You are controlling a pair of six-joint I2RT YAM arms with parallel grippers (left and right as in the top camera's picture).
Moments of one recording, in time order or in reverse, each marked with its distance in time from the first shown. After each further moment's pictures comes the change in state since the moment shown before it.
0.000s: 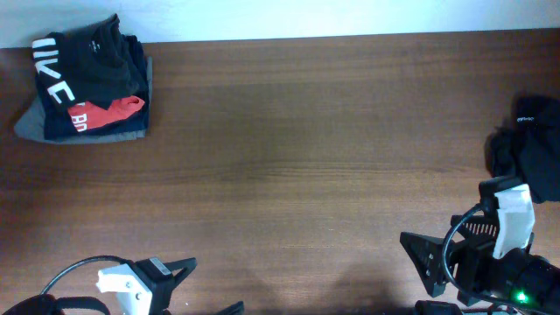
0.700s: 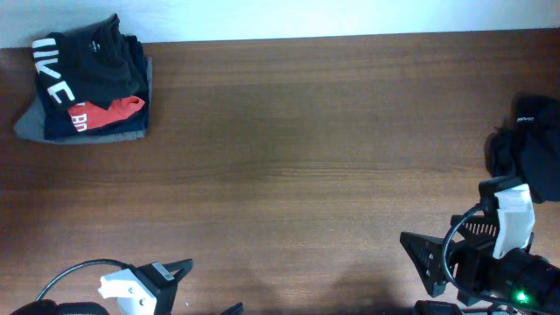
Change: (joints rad) left arm -0.003 -0.014 0.000 0.004 -0.047 0.038; right arm 0.000 0.000 0.000 0.000 0.000 0.000
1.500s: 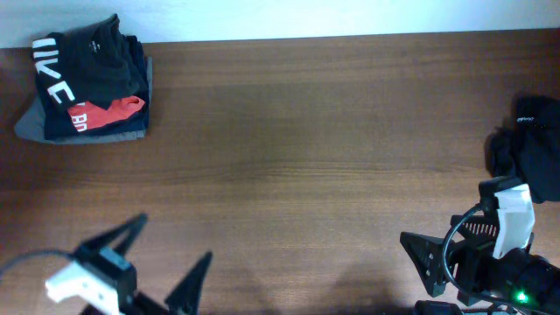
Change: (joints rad) left arm -0.240 -0.130 -0.185 0.750 -0.380 -0.393; right arm 0.000 0.000 0.000 0.000 0.000 0.000
